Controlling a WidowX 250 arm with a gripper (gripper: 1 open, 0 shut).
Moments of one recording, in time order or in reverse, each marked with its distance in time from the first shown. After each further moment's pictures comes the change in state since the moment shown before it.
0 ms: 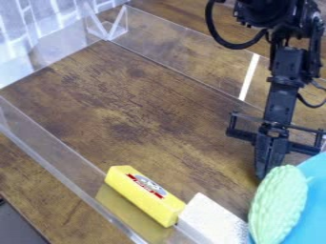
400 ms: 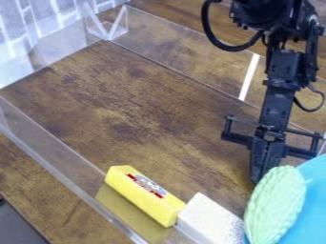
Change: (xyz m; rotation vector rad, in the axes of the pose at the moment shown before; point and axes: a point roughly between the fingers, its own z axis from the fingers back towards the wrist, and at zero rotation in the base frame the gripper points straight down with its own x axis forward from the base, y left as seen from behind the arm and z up) arm -0.010 0.005 -0.003 0.016 0.037 0.036
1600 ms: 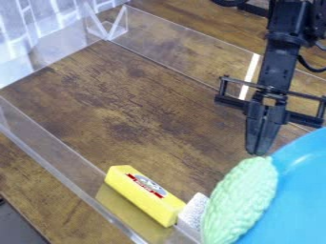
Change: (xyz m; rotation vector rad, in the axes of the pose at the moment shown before) arm -0.050 0.007 0.037 0.051 0.007 -0.080
